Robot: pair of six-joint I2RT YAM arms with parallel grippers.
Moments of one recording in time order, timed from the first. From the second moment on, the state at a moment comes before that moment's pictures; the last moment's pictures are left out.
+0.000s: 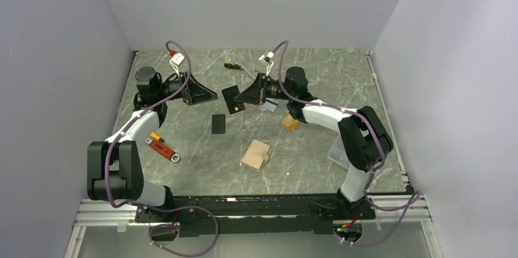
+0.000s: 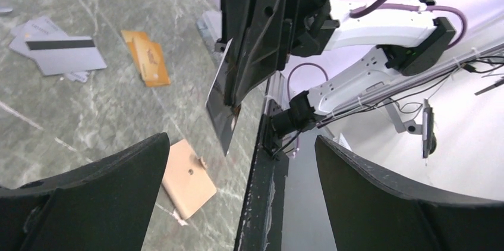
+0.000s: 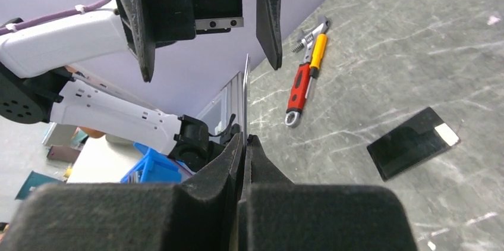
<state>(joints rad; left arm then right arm) 0.02 1.42 0.83 0.55 1.34 -0.81 0.55 1.76 1.04 0.77 -0.92 0.86</state>
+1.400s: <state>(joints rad) 0.00 1.44 0.80 0.74 1.36 -0.94 0.59 1.81 1.11 0.80 -0.76 0.89</state>
